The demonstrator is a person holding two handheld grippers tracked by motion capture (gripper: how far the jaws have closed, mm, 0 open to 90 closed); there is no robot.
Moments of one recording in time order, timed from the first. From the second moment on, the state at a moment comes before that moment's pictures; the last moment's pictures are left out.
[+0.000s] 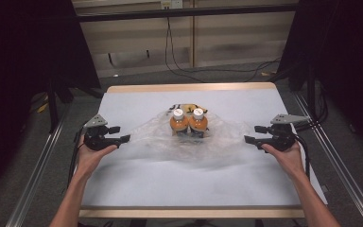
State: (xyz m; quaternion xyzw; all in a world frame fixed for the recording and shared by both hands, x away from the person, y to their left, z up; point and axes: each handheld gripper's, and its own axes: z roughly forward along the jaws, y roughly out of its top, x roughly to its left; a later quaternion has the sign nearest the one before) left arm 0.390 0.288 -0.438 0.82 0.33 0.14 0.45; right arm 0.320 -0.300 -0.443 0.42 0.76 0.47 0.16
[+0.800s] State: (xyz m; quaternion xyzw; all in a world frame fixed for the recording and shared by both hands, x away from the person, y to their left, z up) left arm 0.386 0.219 -0.403 0.85 0.22 0.11 0.47; right arm 0.341 -0.236 -0.401 0.33 0.79 0.49 0.15
